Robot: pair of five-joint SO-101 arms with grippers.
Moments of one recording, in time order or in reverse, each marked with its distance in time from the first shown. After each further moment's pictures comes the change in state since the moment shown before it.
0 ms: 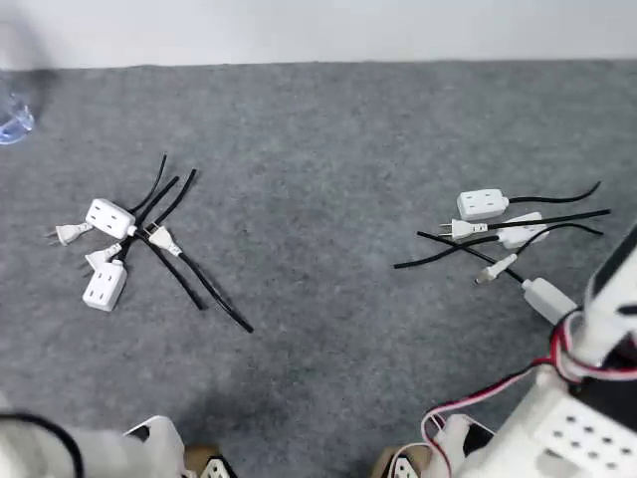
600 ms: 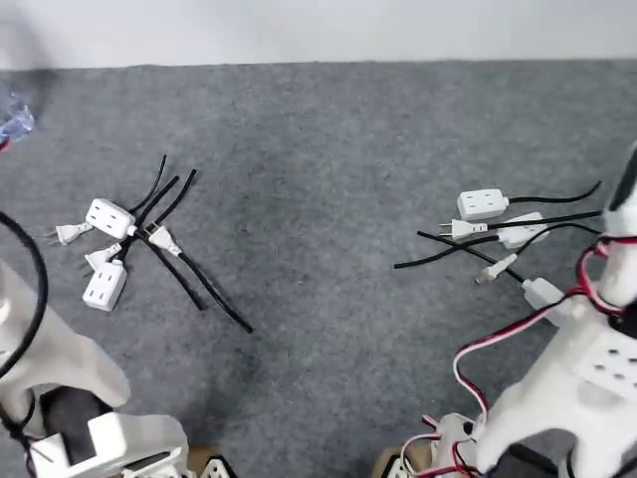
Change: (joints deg) left arm 7.8 22.0 -11.2 9.3 -11.7; right arm -8.0 21.2 -31.6 44.6 -11.2
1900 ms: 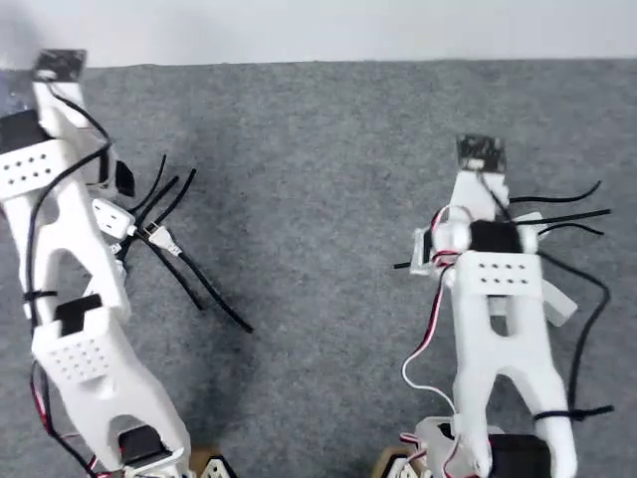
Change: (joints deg) left arm 4.0 34.8 22.9 26.5 -15.1; right arm -23.5 1.6 66.4 19.7 -0.6
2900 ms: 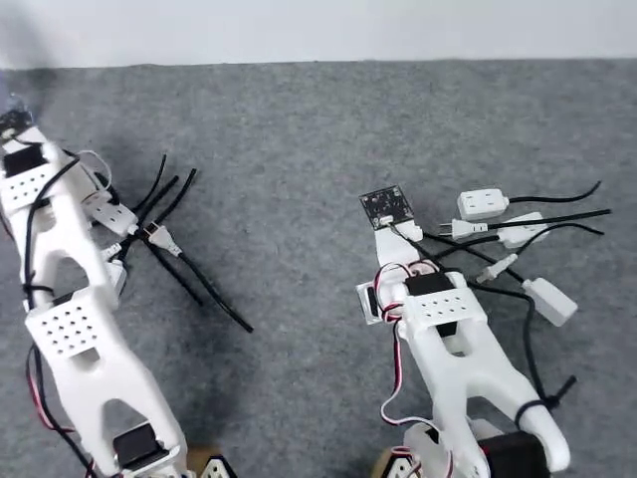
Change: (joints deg) left arm -6.3 17.8 -0.7 -15.0 31.1; right arm -13.3 0.0 21.0 -23.1 13.7
